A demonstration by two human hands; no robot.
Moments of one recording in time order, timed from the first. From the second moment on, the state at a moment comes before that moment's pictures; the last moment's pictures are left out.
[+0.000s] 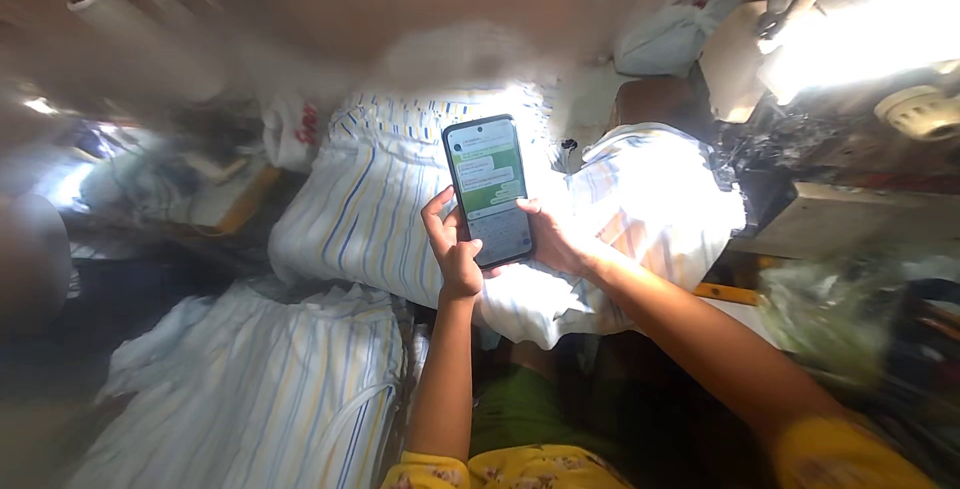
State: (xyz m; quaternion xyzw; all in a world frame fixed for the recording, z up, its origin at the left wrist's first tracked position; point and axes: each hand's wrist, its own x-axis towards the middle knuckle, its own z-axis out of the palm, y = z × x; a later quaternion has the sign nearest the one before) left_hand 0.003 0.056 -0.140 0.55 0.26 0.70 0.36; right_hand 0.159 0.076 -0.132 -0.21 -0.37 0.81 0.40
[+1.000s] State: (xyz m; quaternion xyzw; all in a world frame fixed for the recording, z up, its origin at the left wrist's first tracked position) left_hand 0.002 0.056 -0.140 0.57 0.25 0.70 0.34; right_hand 0.162 0.073 -0.129 -0.18 -0.37 0.81 0.42
